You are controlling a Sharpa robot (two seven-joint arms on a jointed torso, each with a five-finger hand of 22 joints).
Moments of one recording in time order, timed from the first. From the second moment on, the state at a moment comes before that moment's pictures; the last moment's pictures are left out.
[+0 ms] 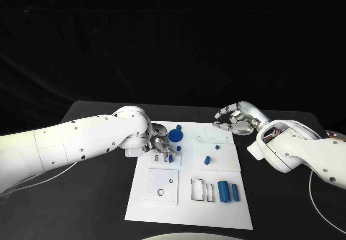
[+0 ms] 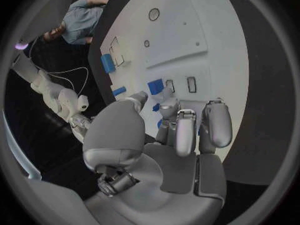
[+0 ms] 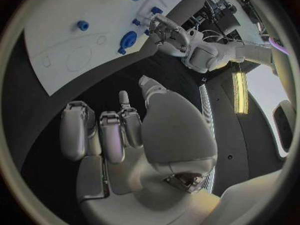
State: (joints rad) left arm 1.26 -0.68 -0.06 1.47 -1.02 0.29 -0.59; left_hand 1.07 -0.11 0.28 0.30 0.17 0.84 0.08 0.72 0.64 1.23 0.01 1.18 0.99 1.47 -0.05 1.53 1.31 0.08 1.34 0.06 1.44 1.24; right arm 1.27 -0.89 -0.15 1.62 -0.97 -0.53 -0.05; right_hand 1.32 -0.16 0.19 0.26 0.26 0.88 0.16 0.17 0.51 1.43 0.08 1.42 1.31 1.46 0.01 1.54 1.31 0.05 1.43 0.11 1.34 1.31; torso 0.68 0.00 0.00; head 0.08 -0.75
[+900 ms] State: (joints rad) left arm 1.26 -0.66 -0.06 1.46 -1.00 0.31 -0.59; left_hand 1.08 -0.20 0.62 0.29 0.17 0.84 0.08 0.71 0.69 1.23 0.01 1.18 1.00 1.47 -0.05 1.53 1.31 0.08 1.34 0.06 1.44 1.24; right arm 1.26 -0.88 -0.15 1.62 -0.97 -0.52 -0.05; right_hand 1.32 -0.16 0.19 0.26 0.27 0.88 0.16 0.17 0.51 1.43 0.08 1.42 1.31 1.46 0.01 1.54 1.31 0.05 1.43 0.11 1.34 1.31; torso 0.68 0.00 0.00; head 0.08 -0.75
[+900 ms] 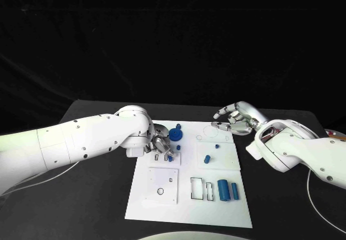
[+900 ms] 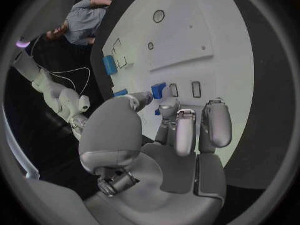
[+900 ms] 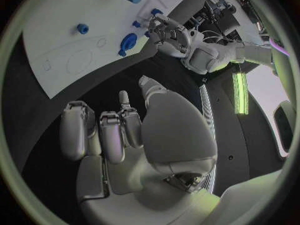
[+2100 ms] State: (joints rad) left arm 1.26 -0.76 -0.06 1.55 -0.89 0.18 -0.56; left_hand 1.16 -0.25 0.87 0.25 0.17 0.82 0.06 0.82 0.74 1.28 -0.02 1.23 1.06 1.47 -0.06 1.55 1.31 0.08 1.35 0.05 1.45 1.28; right arm 1.25 -0.89 -0.15 1.61 -0.97 -0.52 -0.05; right_hand 1.32 -0.16 0.19 0.27 0.27 0.88 0.16 0.17 0.51 1.43 0.08 1.42 1.31 1.46 0.01 1.54 1.31 0.05 1.43 0.11 1.33 1.31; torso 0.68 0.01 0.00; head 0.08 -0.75
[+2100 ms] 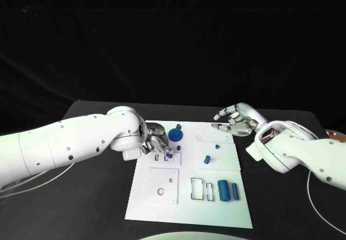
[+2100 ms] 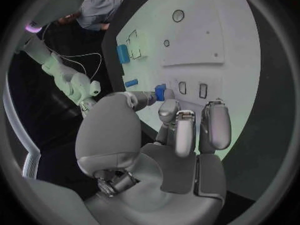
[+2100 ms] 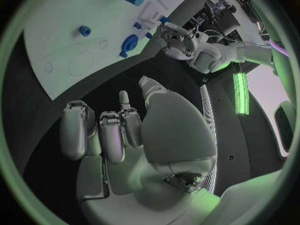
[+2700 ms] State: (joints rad) left arm 1.21 -0.81 -0.06 1.61 -1.06 0.03 -0.53; left_hand 1.17 -0.27 0.88 0.26 0.19 0.83 0.07 0.82 0.74 1.31 -0.02 1.24 1.09 1.47 -0.07 1.56 1.31 0.08 1.39 0.04 1.47 1.31; right arm 1.25 -0.89 -0.15 1.61 -0.97 -0.52 -0.05; right_hand 1.32 -0.16 0.19 0.27 0.28 0.88 0.16 0.17 0.51 1.43 0.08 1.42 1.31 1.46 0.01 1.54 1.31 0.05 1.43 0.11 1.33 1.31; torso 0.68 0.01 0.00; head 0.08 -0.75
